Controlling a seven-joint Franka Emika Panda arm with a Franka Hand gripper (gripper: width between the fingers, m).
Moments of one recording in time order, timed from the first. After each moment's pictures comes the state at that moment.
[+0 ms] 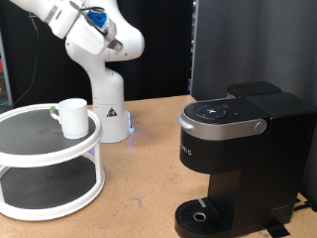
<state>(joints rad) -0.02 -0.66 -0.49 -2.58 0.62 1.66 -1.11</state>
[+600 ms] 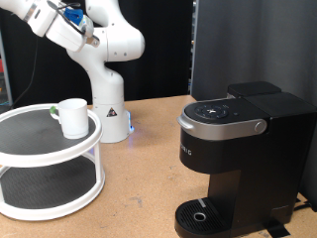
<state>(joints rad) -0.09 -0.70 -0.59 -2.55 0.46 1.45 -1.15</state>
